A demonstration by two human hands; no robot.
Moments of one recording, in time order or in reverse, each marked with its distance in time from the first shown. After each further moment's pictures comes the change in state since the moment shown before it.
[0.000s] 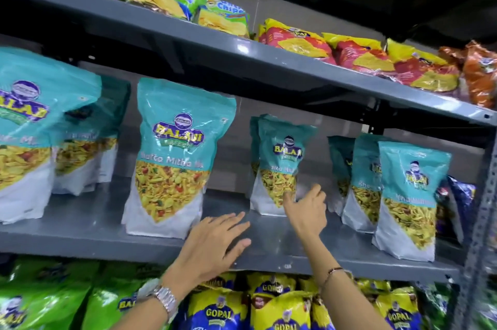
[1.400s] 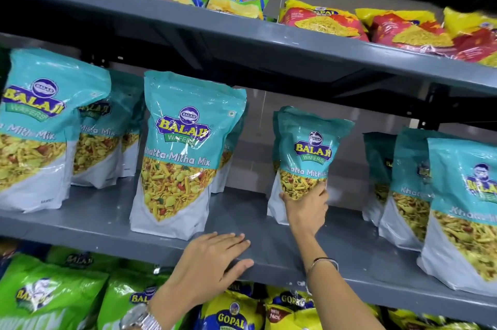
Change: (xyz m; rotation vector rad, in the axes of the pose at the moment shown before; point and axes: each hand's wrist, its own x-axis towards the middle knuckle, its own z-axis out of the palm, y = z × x) left_hand -0.020 0.007 0.008 0.065 -0.039 -0.082; right_hand 0.037 -0.001 0.071 0.201 -0.008 -0.003
